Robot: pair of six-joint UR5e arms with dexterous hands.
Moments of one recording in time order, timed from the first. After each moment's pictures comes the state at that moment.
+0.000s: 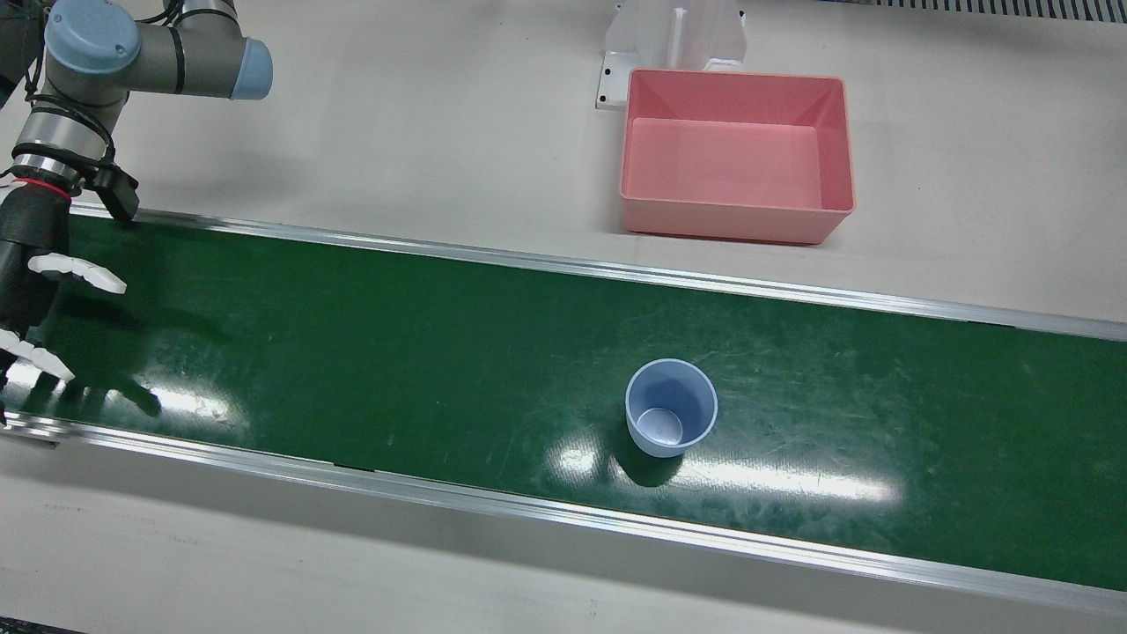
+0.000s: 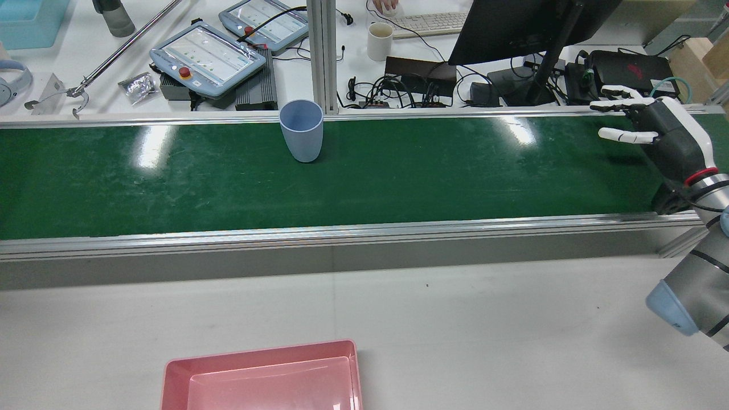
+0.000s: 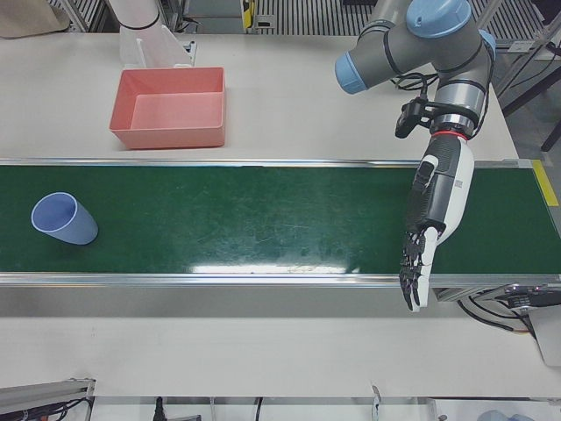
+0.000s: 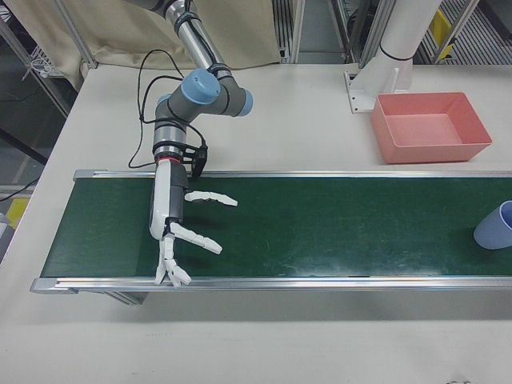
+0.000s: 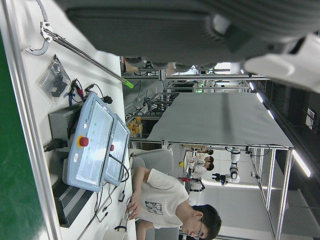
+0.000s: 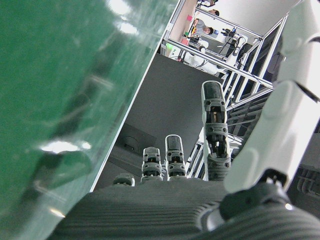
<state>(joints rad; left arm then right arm) -1.41 -1.77 -1.73 0.29 1.79 0.00 1.04 -1.51 1.68 -3.24 -1.11 -0.42</state>
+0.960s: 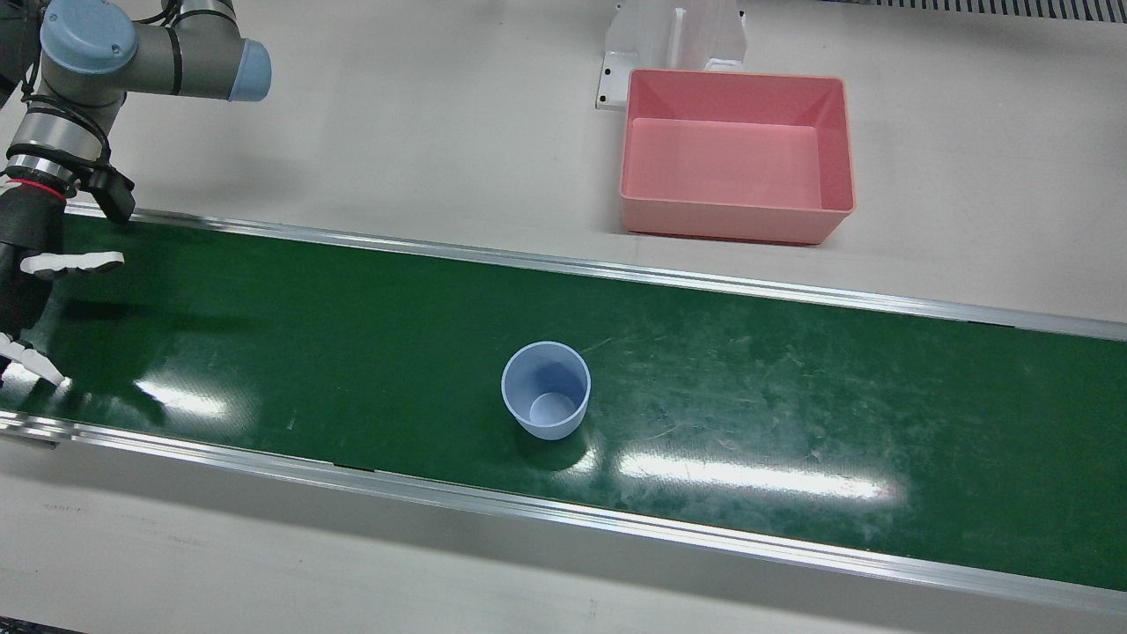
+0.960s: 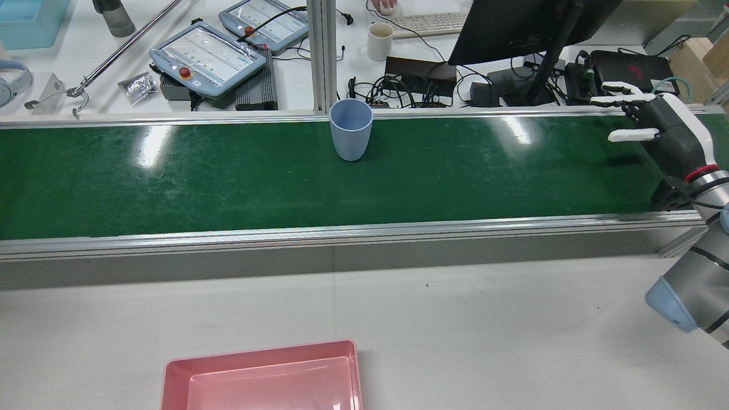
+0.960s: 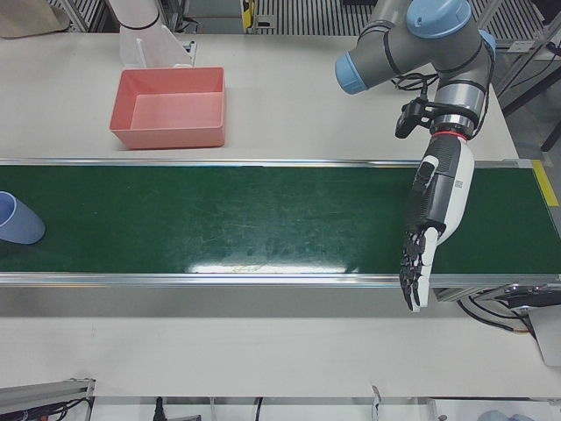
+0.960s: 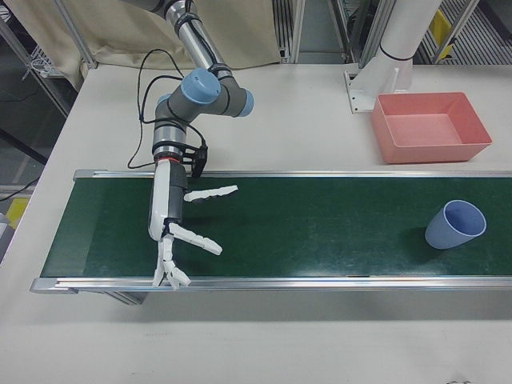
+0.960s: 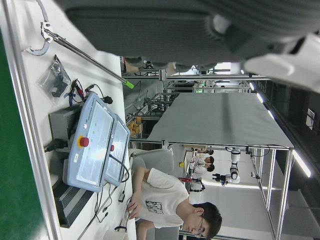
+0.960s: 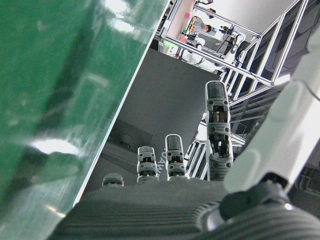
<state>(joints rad) -1.41 -1.77 -1.72 0.29 1.79 0.00 1.05 -1.50 1.68 -3.25 -1.12 -0.42</state>
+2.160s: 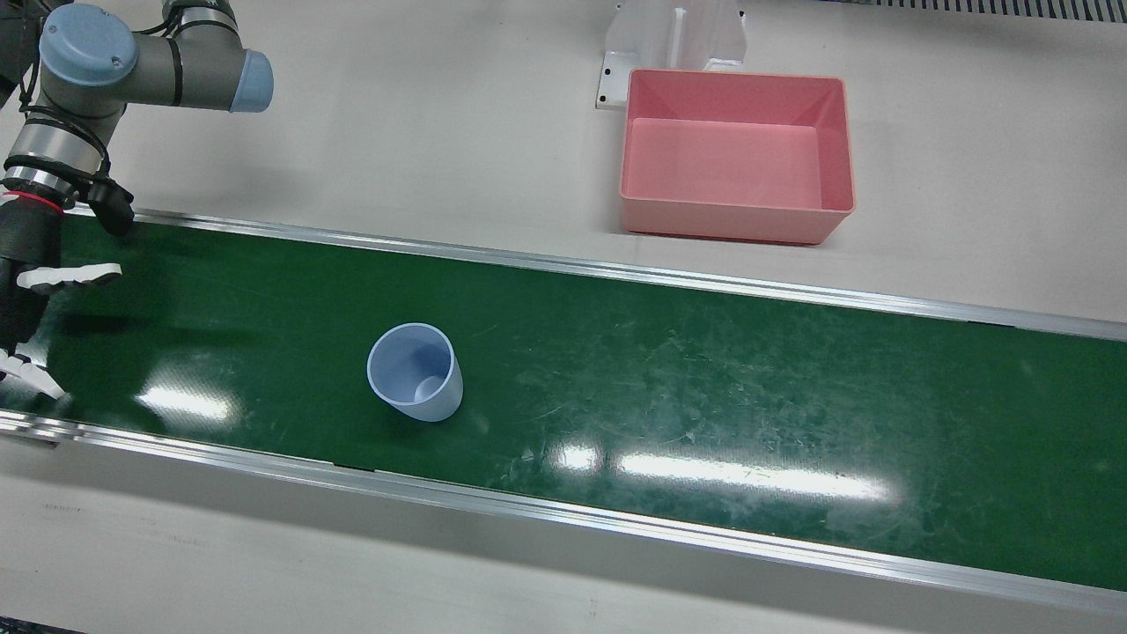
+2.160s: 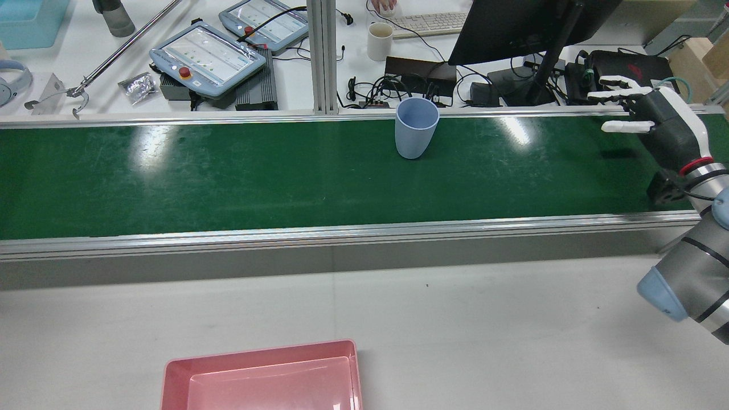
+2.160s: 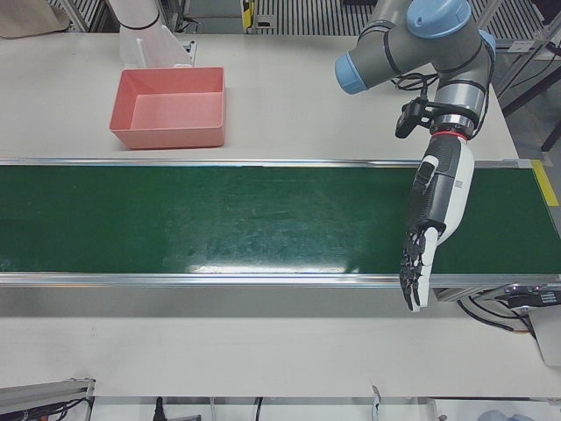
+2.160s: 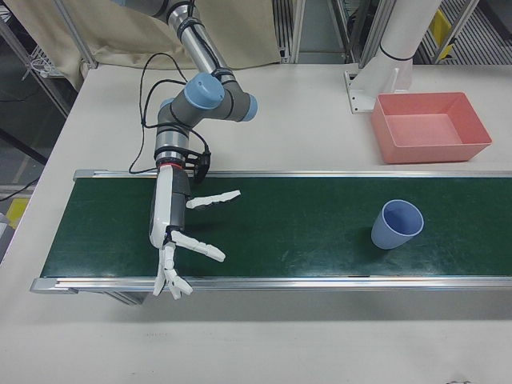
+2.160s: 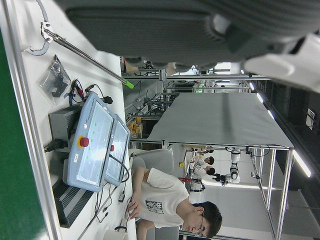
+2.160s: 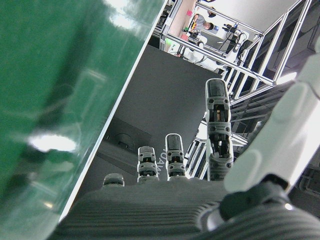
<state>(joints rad) -1.41 -1.77 -1.72 0.29 1.79 0.00 1.06 -1.46 1.65 -3.27 -1.11 -0.43</state>
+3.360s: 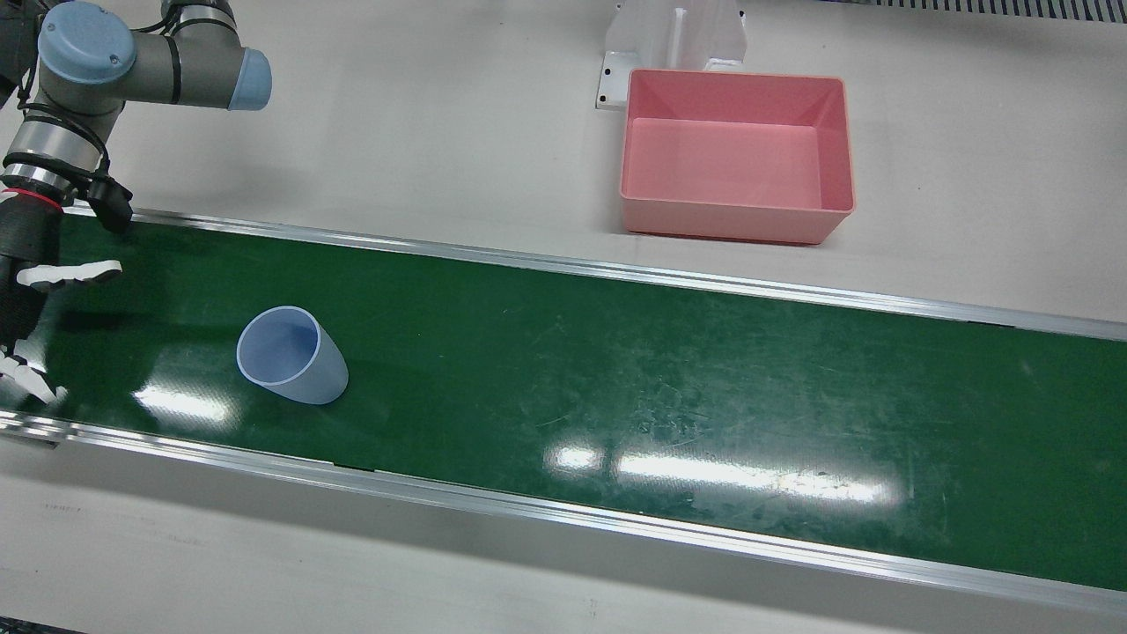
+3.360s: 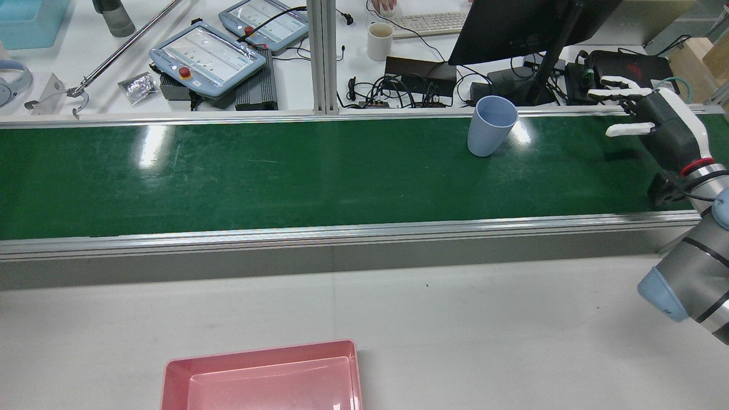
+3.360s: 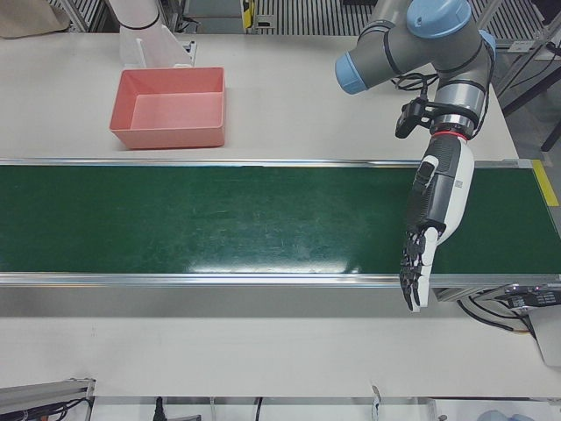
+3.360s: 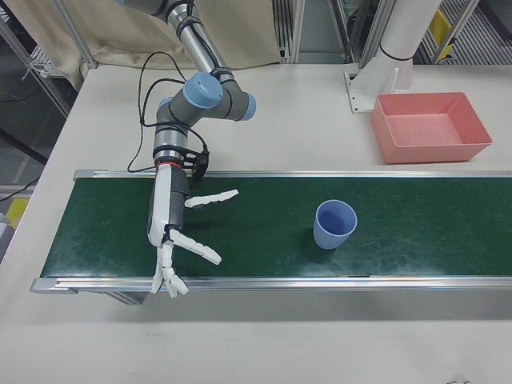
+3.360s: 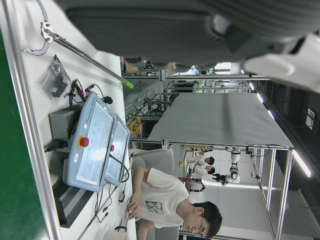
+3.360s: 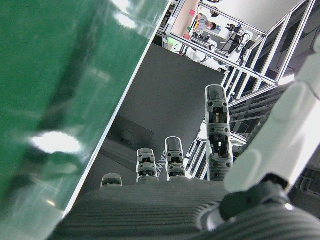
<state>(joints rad) -1.41 -1.77 -1.72 0.29 1.79 0.00 1.06 -1.47 1.66 -3.27 -1.12 -0.44</state>
